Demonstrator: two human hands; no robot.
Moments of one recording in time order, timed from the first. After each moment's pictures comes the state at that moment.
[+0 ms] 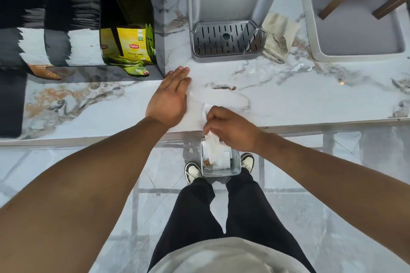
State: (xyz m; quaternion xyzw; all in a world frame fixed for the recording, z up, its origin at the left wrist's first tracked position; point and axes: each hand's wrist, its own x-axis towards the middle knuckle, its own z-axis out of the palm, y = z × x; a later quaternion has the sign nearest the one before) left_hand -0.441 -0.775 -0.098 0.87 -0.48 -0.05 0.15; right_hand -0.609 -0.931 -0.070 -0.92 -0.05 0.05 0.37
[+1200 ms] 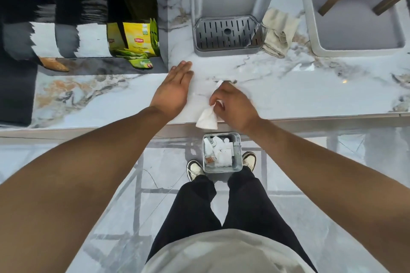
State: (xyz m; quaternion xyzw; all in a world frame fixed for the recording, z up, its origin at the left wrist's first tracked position) left_hand -0.440 -0.777 -0.095 0.87 -0.47 -0.05 0.14; right_hand -0.589 -0.931 -0.065 -0.94 0.14 0.00 0.32
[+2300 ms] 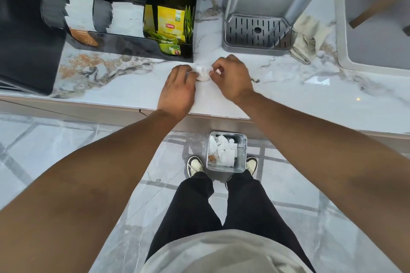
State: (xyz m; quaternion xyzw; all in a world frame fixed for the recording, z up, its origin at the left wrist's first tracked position) left_hand -0.461 -0.733 -0.091 0.91 -0.38 0.01 0.16; right_hand -0.501 -0.908 -0.063 -0.94 0.16 -0.01 0.29
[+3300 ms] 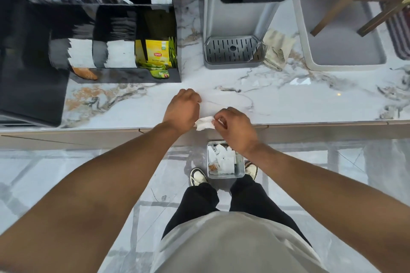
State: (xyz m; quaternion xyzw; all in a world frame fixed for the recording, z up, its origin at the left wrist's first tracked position) left_hand -0.473 -0.754 -0.057 0.87 -0.43 -0.10 0.22; right_hand -0.621 -0.882 -0.036 -0.93 0.18 -0.01 0.32
